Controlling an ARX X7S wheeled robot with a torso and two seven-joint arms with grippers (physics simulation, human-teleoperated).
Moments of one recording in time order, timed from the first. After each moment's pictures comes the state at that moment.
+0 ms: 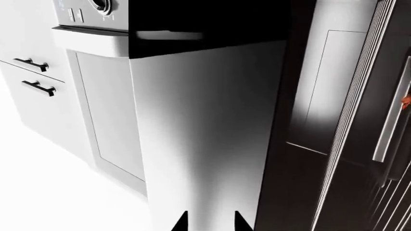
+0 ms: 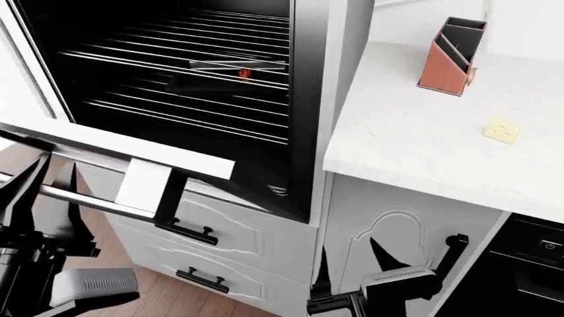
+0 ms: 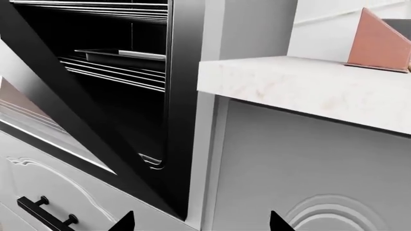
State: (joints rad) left arm 0.17 -0.92 0.03 0.58 0.62 -0.24 -0.41; right arm 0.04 0.37 -0.51 -0.09 0.24 -0.05 0.37
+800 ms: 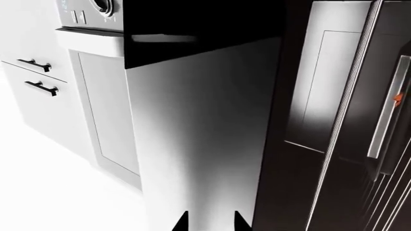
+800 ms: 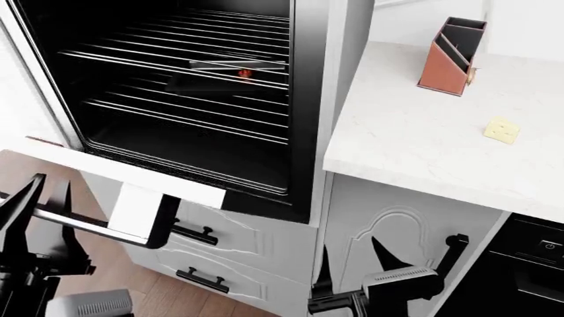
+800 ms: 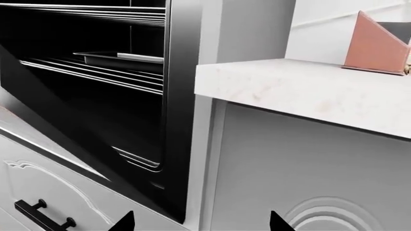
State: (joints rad) left arm 0.30 -0.92 -0.02 0.57 0.63 -0.19 -0.50; right arm 0.04 0.37 -0.51 -0.09 0.24 -0.06 0.38
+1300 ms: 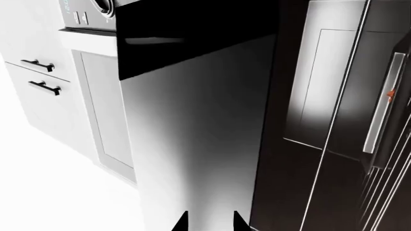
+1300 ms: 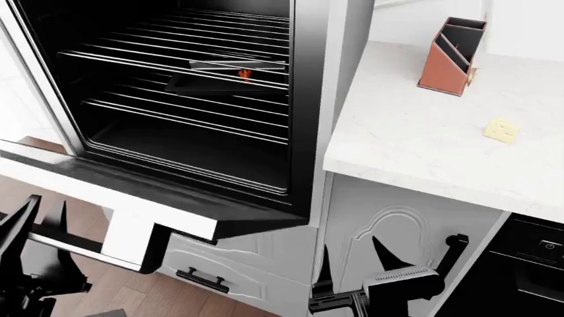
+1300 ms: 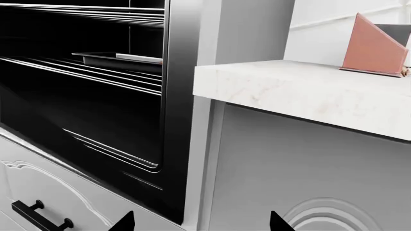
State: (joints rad) left arm 0.41 -0.92 -0.05 0.55 0.66 -0.15 -0.59; right arm 0.04 0.38 -0.51 -0.08 0.24 -0.07 0.38
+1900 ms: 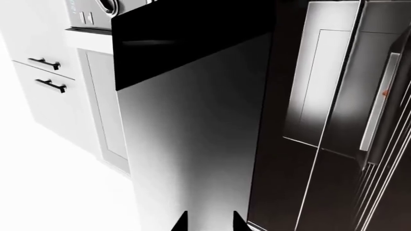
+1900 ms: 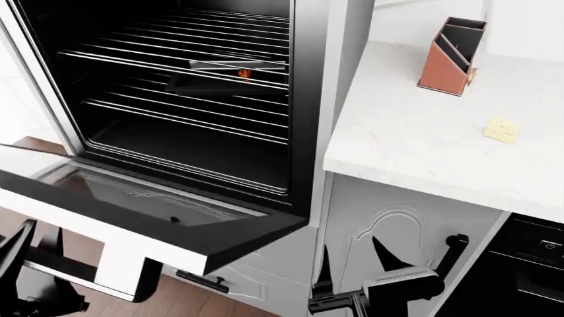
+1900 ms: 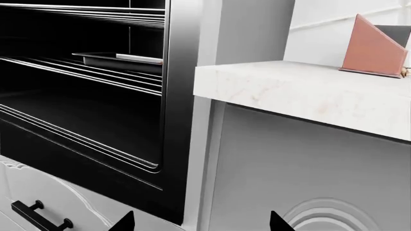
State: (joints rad) left arm 0.50 -0.90 -0.06 0.50 0.69 -0.09 -0.72; right arm 0.04 0.38 -0.52 -0.08 0.24 -0.07 0.39
